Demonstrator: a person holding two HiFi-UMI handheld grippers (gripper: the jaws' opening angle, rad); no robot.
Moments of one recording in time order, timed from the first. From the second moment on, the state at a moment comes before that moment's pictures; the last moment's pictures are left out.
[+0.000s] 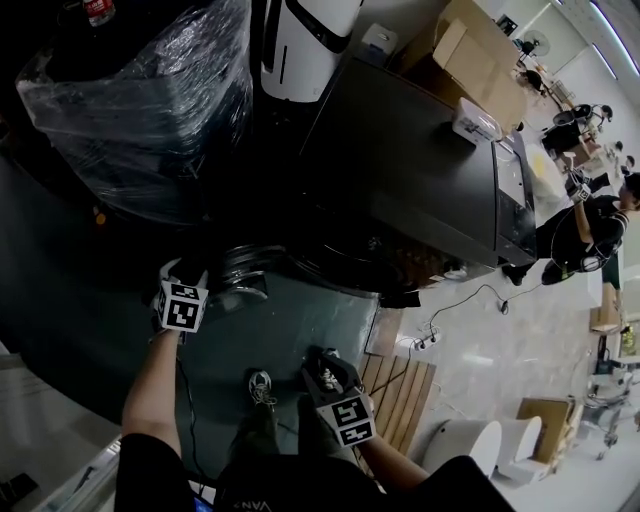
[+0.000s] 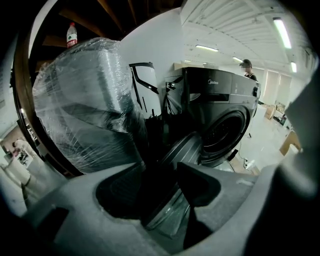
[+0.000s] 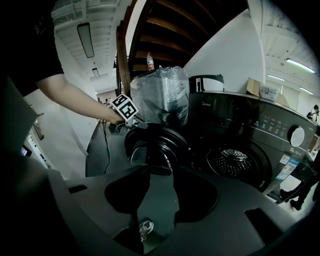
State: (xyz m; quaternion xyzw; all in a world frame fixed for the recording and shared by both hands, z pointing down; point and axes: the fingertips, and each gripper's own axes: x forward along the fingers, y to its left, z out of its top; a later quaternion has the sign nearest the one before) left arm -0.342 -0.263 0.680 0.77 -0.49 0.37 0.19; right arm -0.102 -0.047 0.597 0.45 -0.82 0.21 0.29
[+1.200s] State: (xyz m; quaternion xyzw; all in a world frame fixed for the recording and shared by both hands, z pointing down) left arm -0.313 -0.188 0.531 0.81 -0.54 0.21 0.09; right arm -0.122 -0.061 0.511 0.49 -0.83 0.13 0.23
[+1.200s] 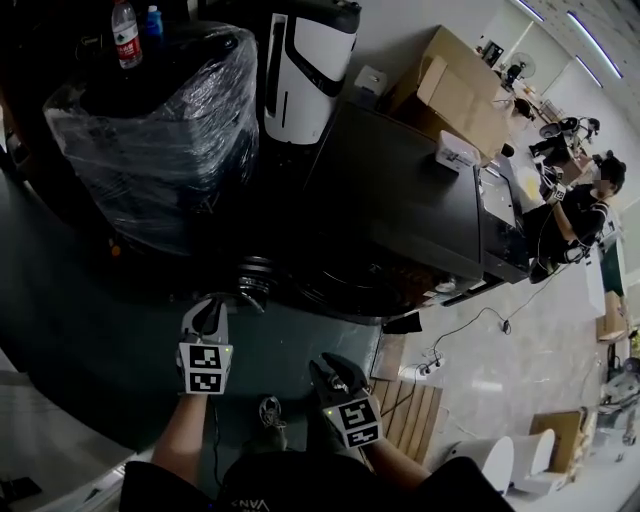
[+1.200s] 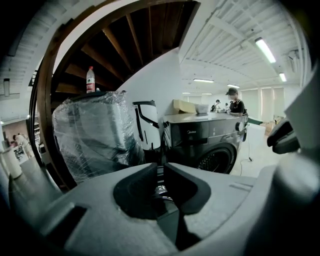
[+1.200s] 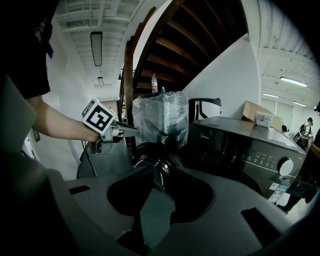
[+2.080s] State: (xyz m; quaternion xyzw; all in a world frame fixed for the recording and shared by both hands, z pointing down) left arm -0.277 -0.015 0.427 0.80 -0.57 0.16 0.07; right arm -0.105 -0.025 0.414 0.44 -0.88 0.05 0.17
